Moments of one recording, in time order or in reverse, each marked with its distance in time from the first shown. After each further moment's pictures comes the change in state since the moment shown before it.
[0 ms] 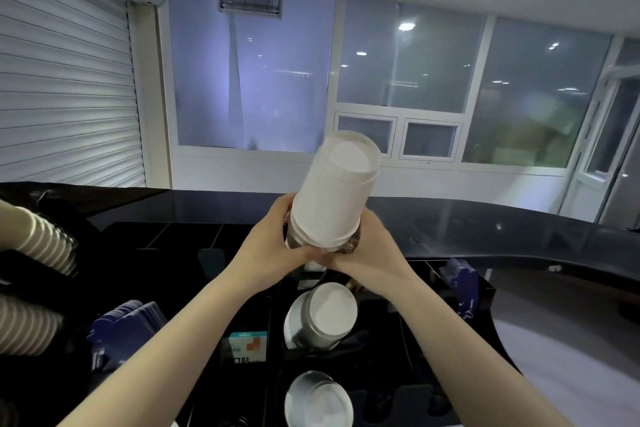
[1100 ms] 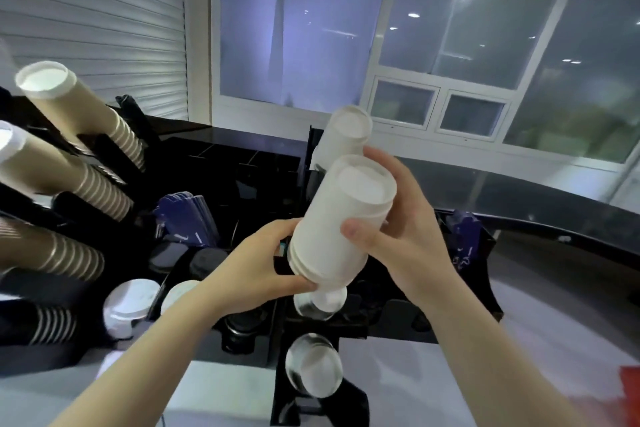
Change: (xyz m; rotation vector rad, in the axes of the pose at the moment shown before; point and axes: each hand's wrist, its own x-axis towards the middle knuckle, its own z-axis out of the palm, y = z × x) left_hand -0.169 0.025 0.012 0.103 -0.103 -0.095; right_hand -0.136 -0.068 -0.011 0.438 -0.088 -0.140
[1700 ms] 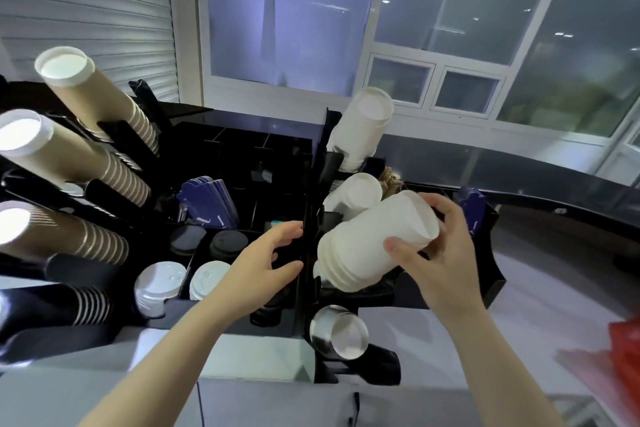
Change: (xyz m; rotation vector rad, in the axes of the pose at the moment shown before) left_hand -0.040 -0.036 -0.008 -0.076 0.027 -0.189; right_hand -0.053 0.027 0.010 -0.171 0.344 0.104
